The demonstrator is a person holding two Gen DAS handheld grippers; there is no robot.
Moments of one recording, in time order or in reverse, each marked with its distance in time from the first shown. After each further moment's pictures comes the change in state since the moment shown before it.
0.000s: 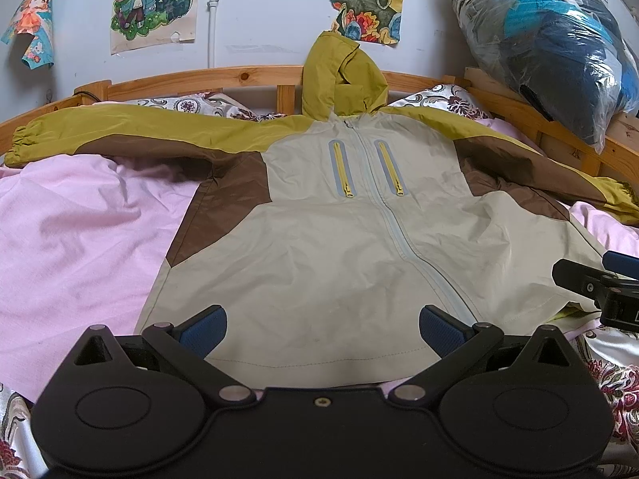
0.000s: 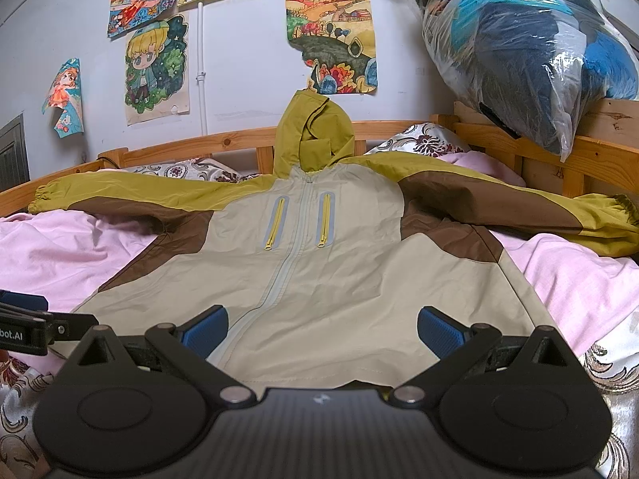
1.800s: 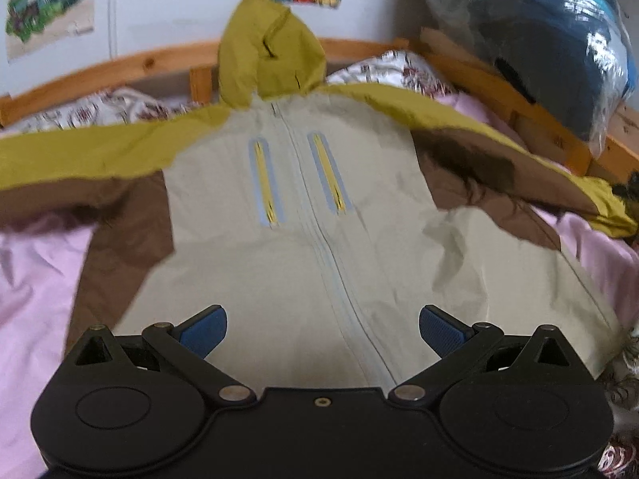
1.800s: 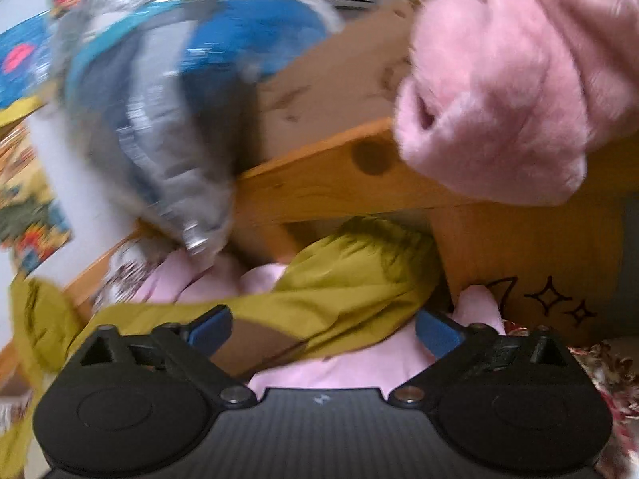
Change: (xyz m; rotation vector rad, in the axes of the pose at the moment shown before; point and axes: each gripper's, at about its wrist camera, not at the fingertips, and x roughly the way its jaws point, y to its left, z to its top) left arm 0.113 -0.047 0.102 0.085 0.166 -0.165; right arm 0.085 -0.254 0.061 0.737 -0.187 -0.614
